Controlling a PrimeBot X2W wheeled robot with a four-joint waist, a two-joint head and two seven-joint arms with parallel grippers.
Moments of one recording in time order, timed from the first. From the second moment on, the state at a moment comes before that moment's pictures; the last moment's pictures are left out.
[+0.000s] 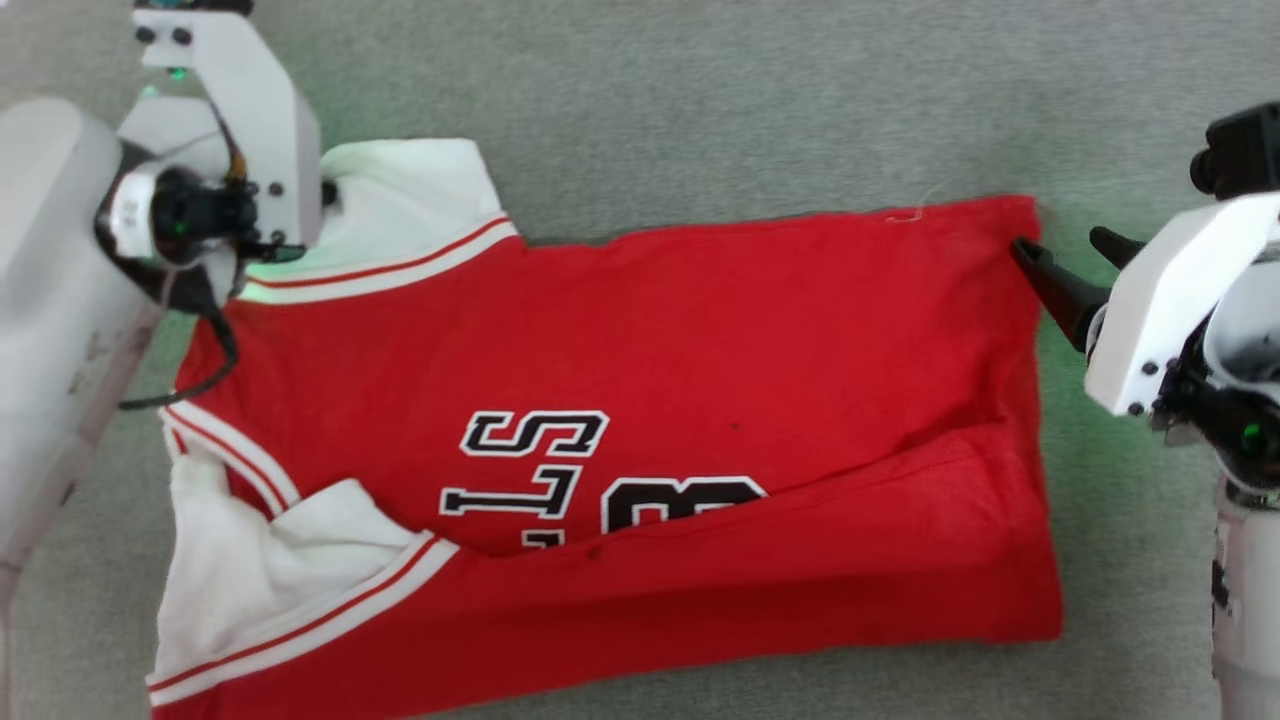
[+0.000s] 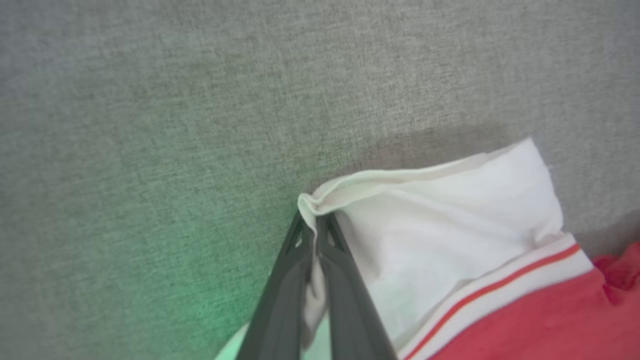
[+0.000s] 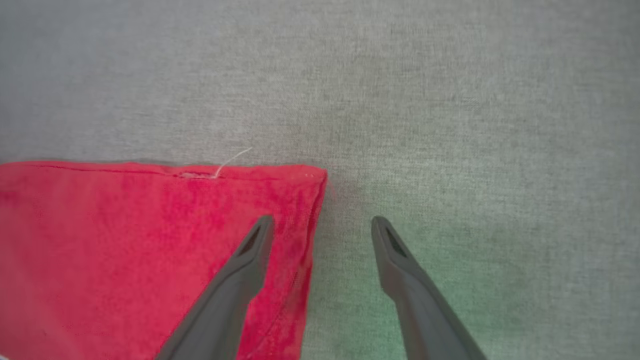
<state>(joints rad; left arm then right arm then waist) -1.26 0.60 -0.91 0.64 -1.15 0.09 0.85 -0.59 -0.13 -0.06 -0.06 0.33 0.13 0.96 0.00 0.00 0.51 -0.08</state>
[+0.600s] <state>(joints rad) -1.31 0.50 -0.90 0.77 -1.15 0.01 0.76 -0.71 -0.17 -0.06 0.05 0.27 0.13 1.17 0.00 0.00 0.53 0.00</state>
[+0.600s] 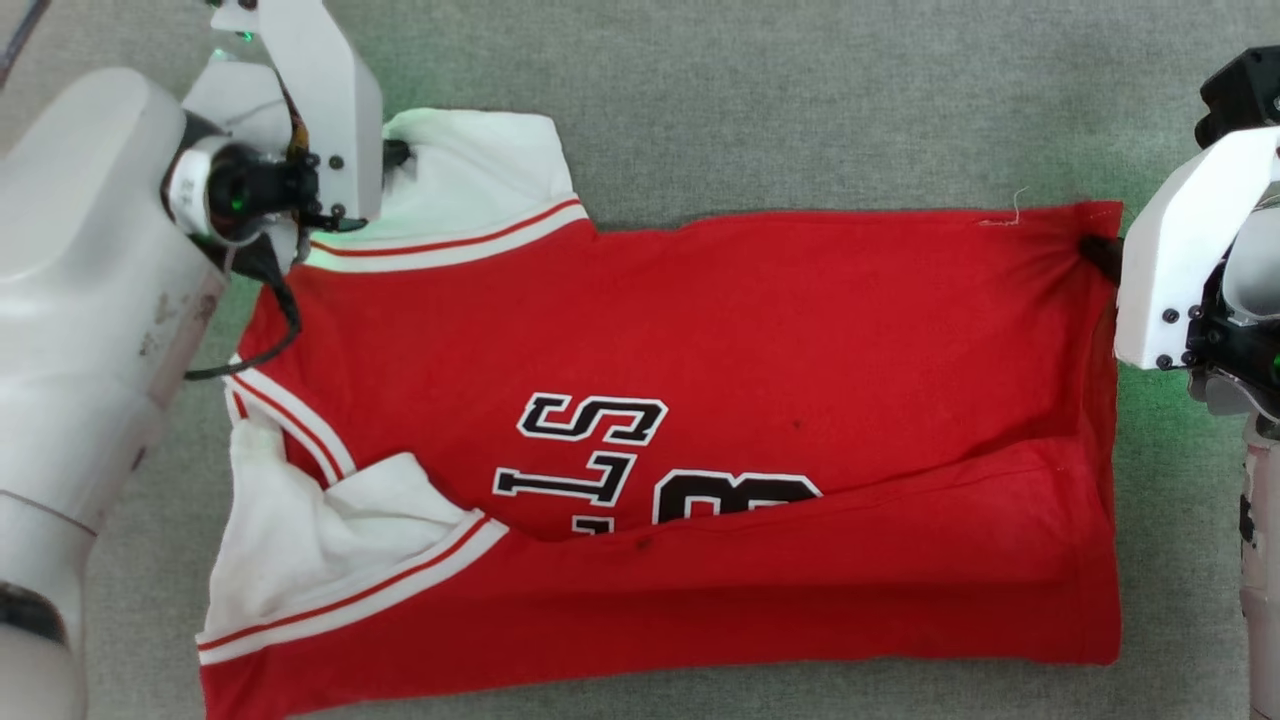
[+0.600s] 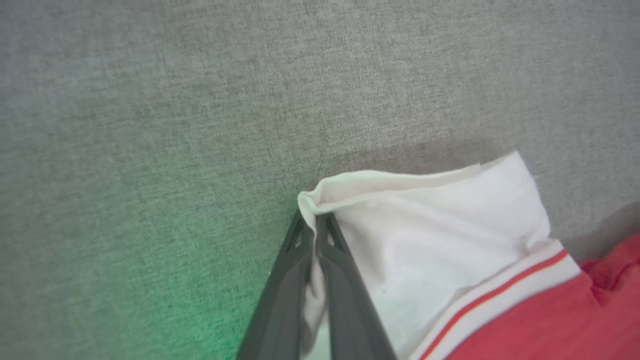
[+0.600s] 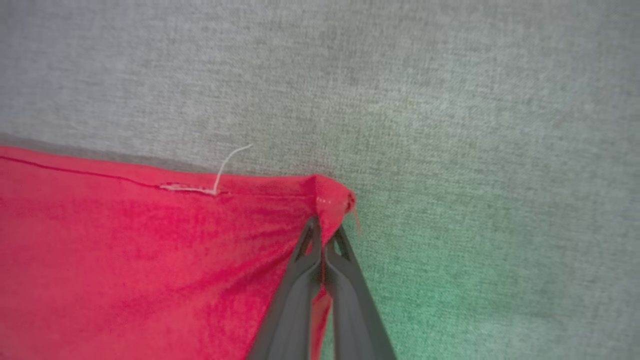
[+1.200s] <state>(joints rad) -1.23 0.56 -0.91 0.64 -1.12 -0.05 0.65 -0.51 -0.24 -0.04 -0.04 0.37 0.13 1.06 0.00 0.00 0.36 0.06</state>
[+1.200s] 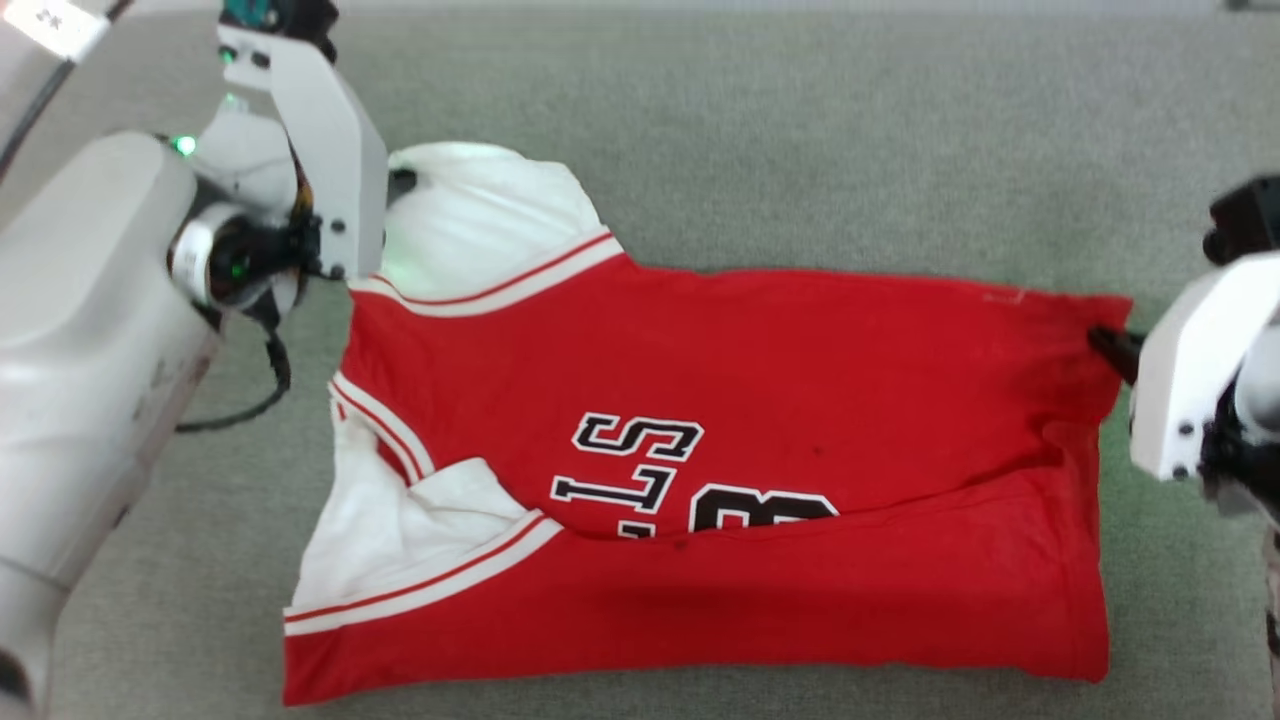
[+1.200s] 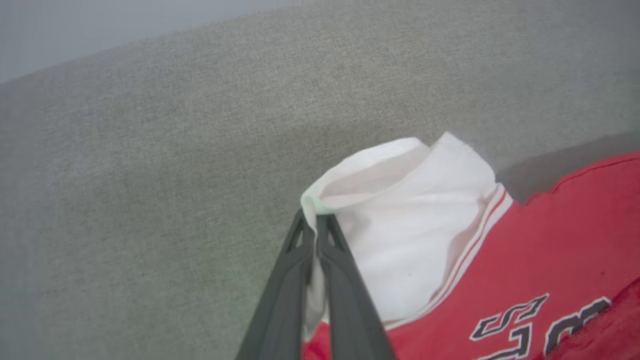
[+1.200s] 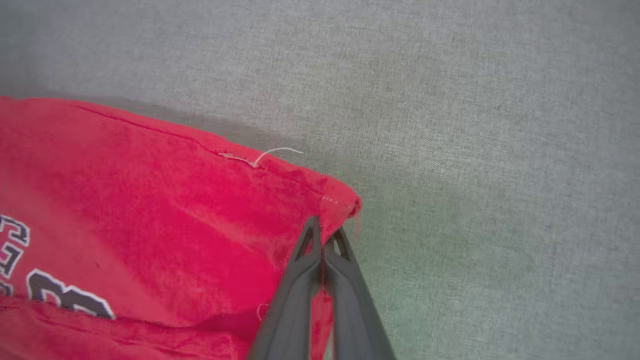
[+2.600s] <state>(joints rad) -0.62 0.99 -0.92 -0.14 -1.26 0.34 0.60 -0.08 -0.20 -0.10 -0.28 0.49 0.13 1.19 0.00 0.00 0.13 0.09</state>
